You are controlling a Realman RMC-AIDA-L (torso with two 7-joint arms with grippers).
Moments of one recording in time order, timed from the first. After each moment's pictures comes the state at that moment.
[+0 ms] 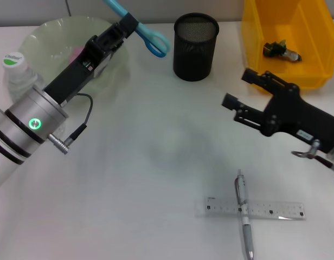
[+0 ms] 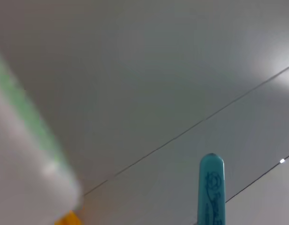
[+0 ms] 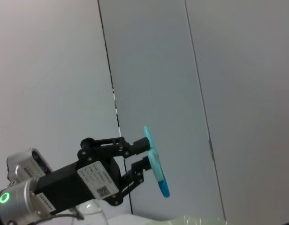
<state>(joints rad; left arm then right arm) -0.65 -2.08 1.03 -0.06 0.88 1.54 -1.49 0.49 2.08 -0.49 -0.17 -1.72 -1.58 0.75</state>
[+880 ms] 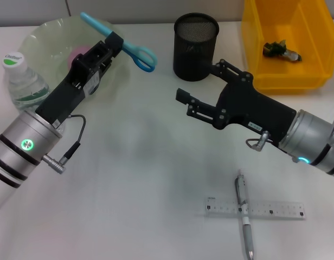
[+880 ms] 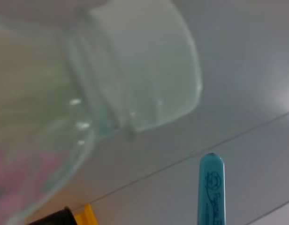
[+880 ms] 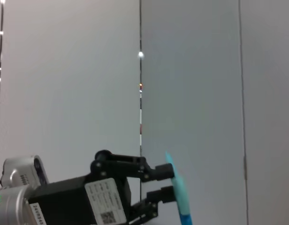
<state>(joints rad) -0.62 -2.08 0.97 -0.18 0.88 1.58 -1.51 0.64 2.09 -0.49 0.03 -1.69 -1.48 0.47</state>
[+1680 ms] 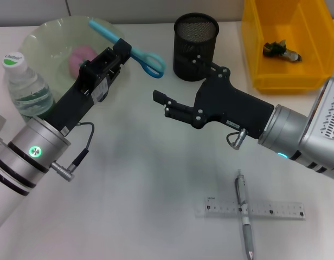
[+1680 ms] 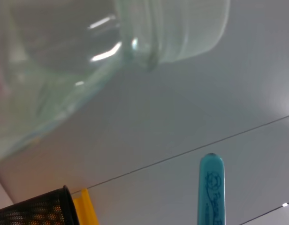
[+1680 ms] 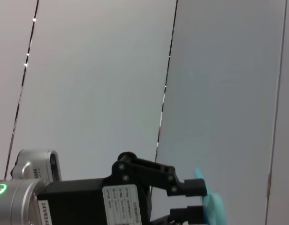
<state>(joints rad) -0.61 -2.08 0.71 -0.21 1.15 1.57 -1.52 0.71 2.09 -0.49 0.12 -1.69 -1.44 0.29</state>
